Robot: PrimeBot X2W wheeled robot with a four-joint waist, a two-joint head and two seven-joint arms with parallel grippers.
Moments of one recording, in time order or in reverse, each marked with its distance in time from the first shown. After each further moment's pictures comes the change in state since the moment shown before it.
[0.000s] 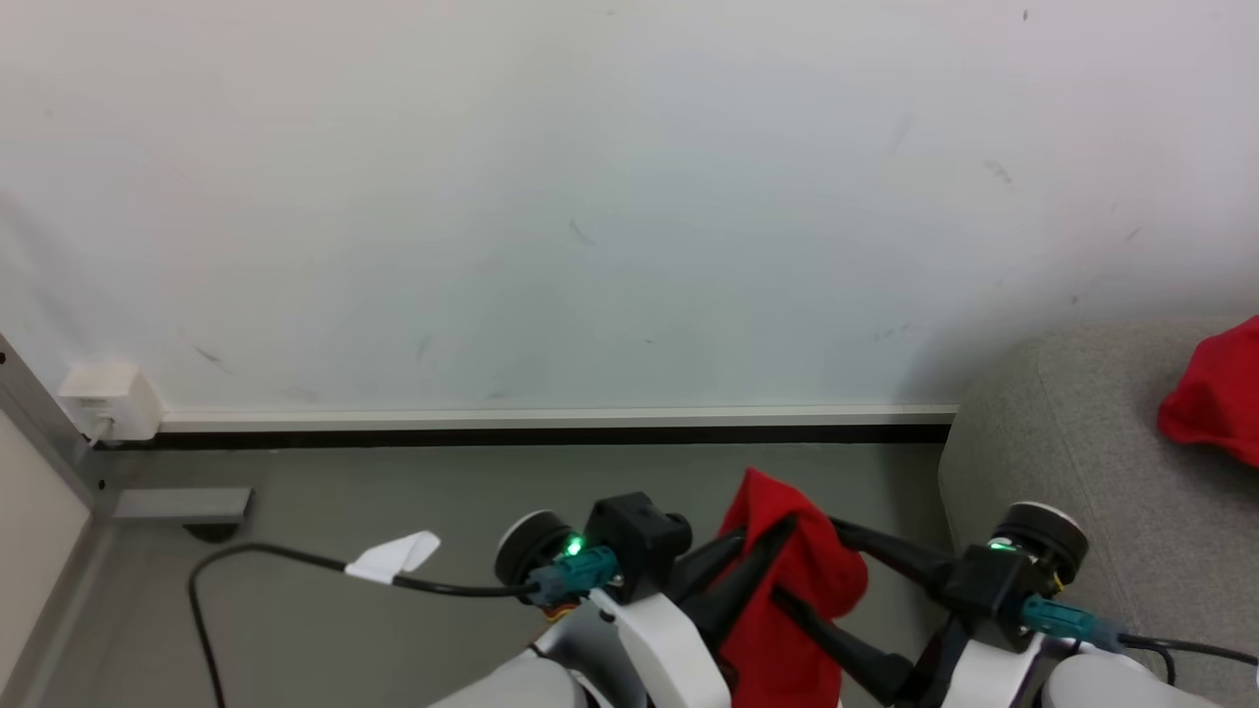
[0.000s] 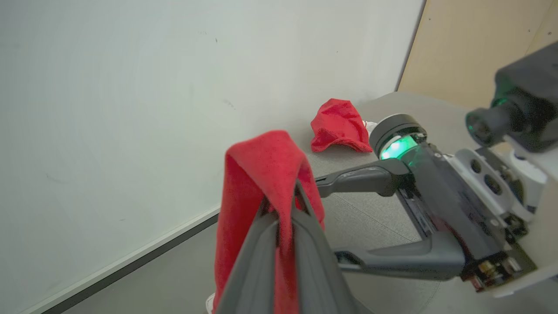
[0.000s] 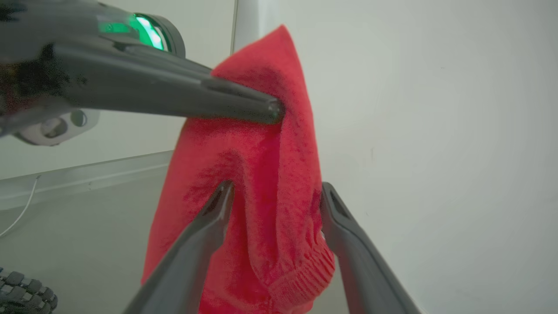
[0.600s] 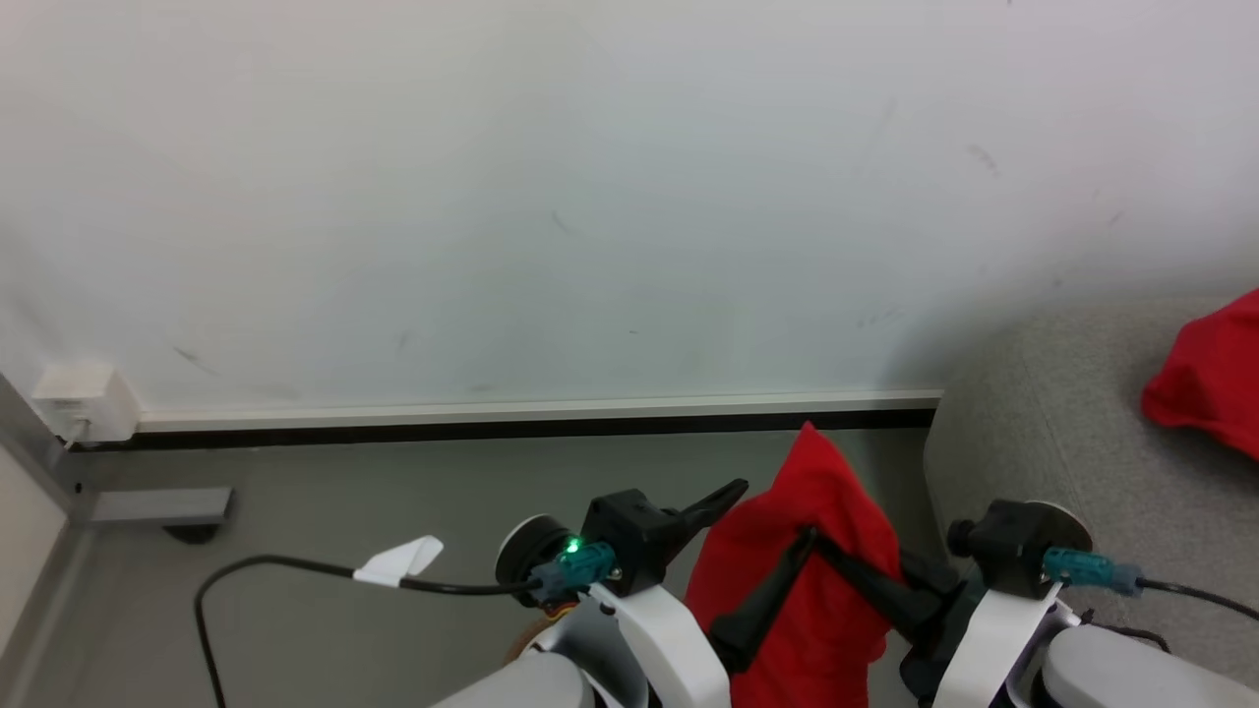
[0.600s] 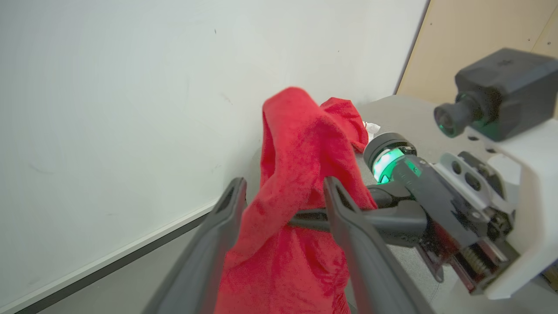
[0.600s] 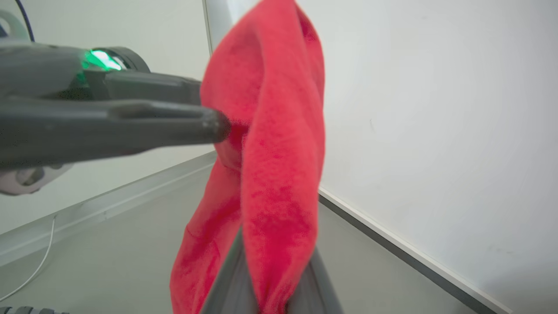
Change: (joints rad) left arm -0.007 -0.047 -0.007 0.076 -0.016 -0.019 -0.040; right arm -0.109 0.024 0.164 0.124 0.281 0.000 -0.067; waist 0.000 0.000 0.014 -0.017
